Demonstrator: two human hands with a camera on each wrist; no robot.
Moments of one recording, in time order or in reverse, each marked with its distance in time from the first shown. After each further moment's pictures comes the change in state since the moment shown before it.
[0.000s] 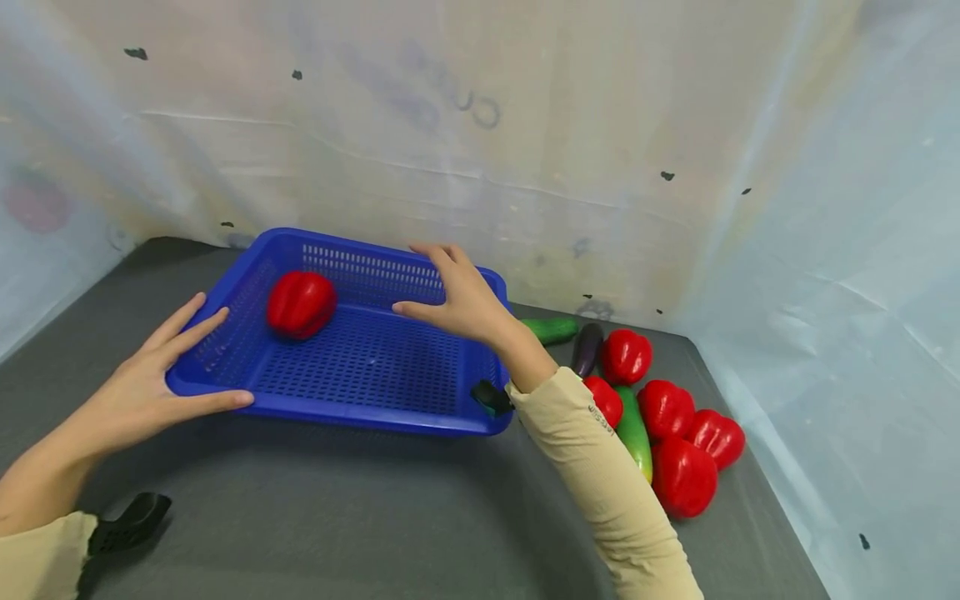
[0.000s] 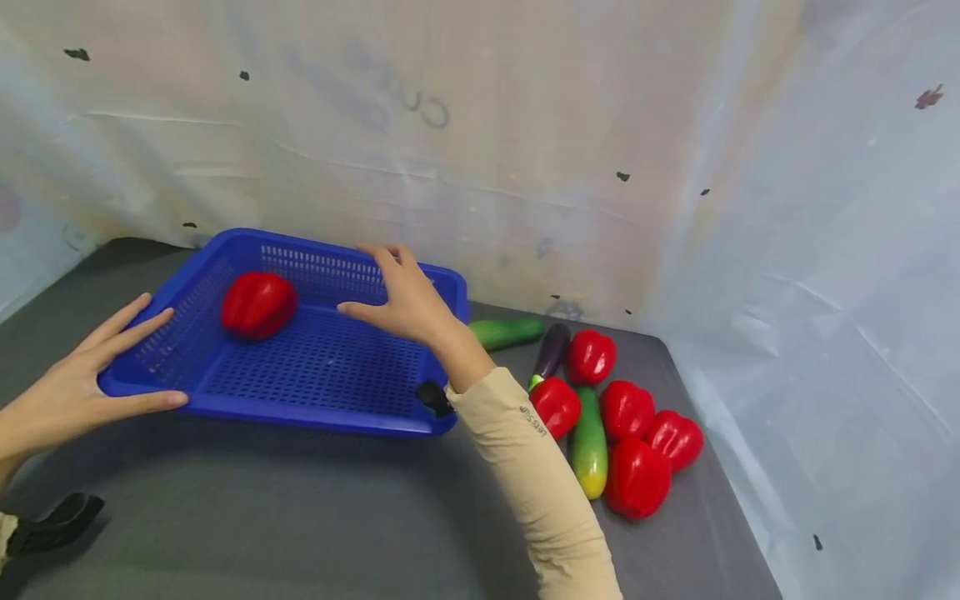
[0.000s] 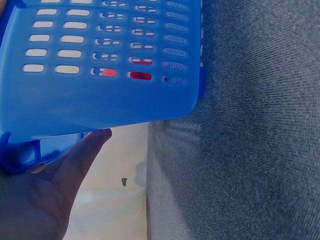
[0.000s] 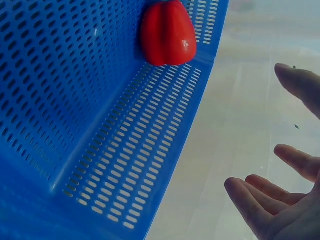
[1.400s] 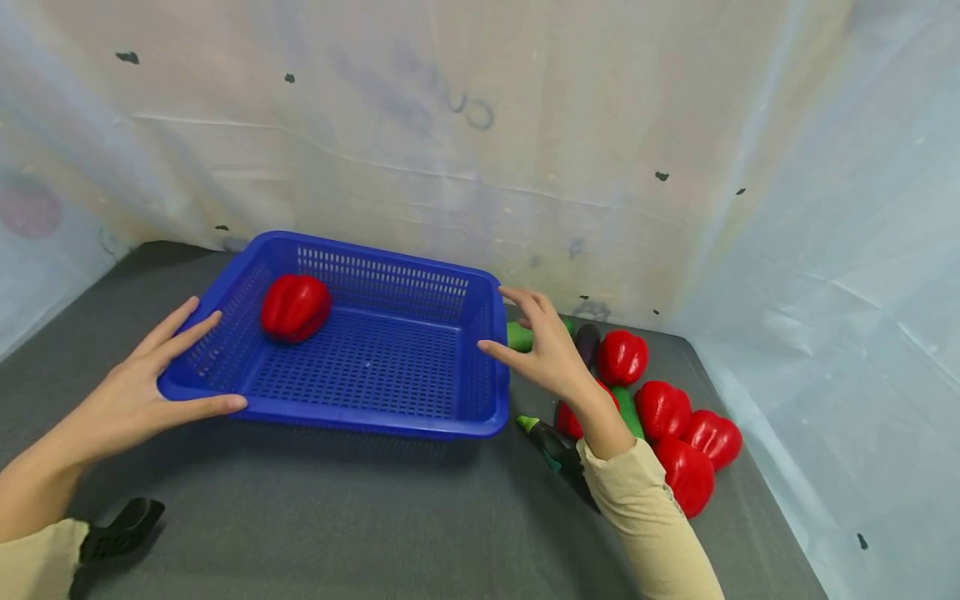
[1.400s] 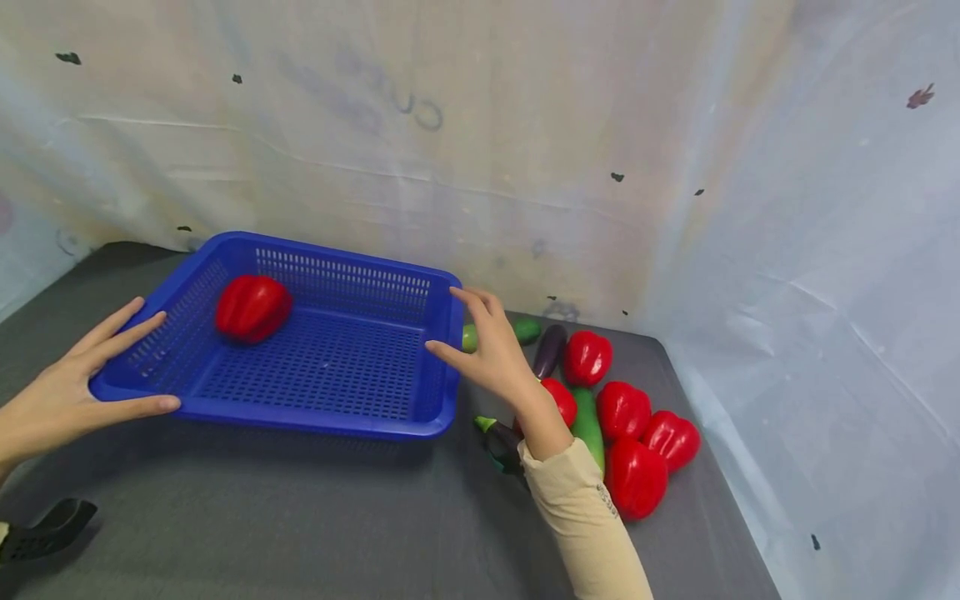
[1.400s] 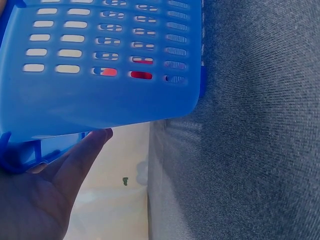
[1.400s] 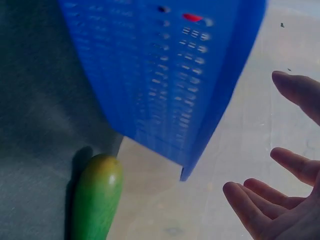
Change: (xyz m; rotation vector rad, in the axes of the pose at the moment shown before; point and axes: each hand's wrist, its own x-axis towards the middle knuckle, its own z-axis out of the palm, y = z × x) left_hand 0.002 0.001 0.003 0.050 0.016 -0.027; right_hand -0.085 0.069 -0.010 0.111 0.201 0.047
